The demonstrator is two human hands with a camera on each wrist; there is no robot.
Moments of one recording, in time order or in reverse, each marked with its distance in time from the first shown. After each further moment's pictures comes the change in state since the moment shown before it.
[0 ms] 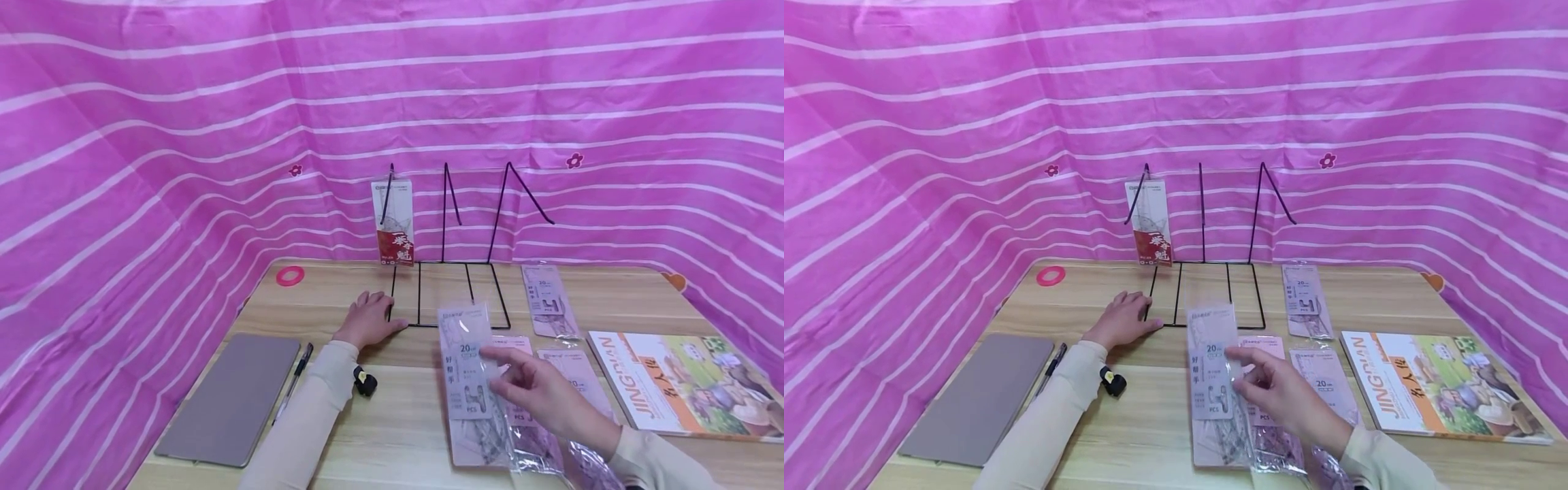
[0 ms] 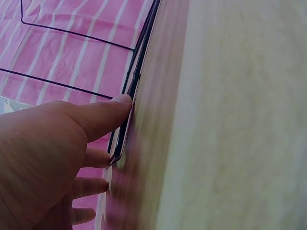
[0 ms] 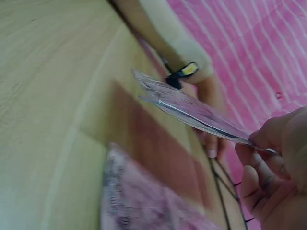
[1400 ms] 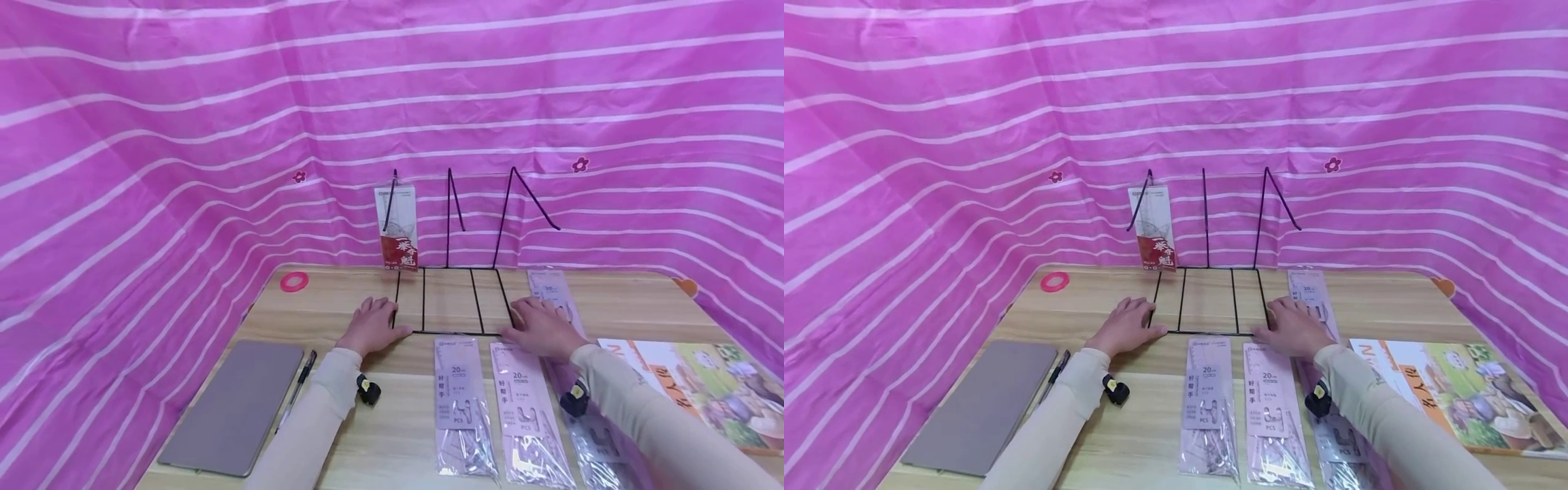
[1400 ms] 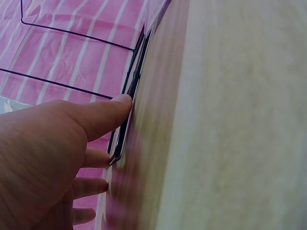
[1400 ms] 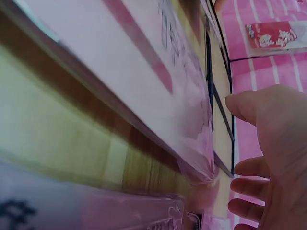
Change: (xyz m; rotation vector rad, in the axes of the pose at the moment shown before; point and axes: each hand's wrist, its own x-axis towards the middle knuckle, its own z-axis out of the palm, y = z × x) left_hand 0.000 -0.001 0.001 -0.025 -0.011 -0.011; right_hand 0.093 0.086 -0.067 -0.740 0.033 0.218
